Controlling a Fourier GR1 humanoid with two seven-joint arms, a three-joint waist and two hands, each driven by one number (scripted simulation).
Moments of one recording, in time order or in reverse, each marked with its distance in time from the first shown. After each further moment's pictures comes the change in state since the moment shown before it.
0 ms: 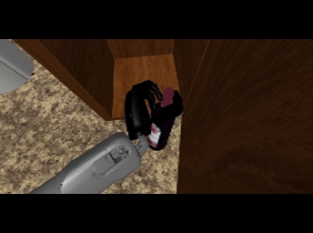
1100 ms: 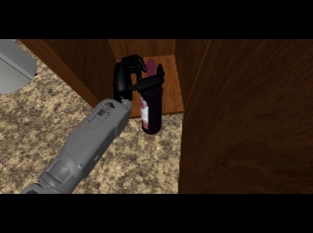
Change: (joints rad) left arm -0.135 -0.110 0.475 0.530 0.264 -0.530 -0.663; right arm 0.011 0.000 -0.008 0.019 -0.016 0.011 0.003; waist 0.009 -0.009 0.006
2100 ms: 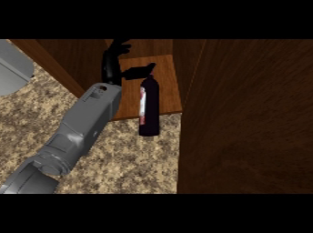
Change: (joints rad) left arm -0.239 0.012 0.167 0.466 0.005 -0.052 -0.200; right arm -0.011 0.003 0.009 0.005 0.019 0.010 -0.006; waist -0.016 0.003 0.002
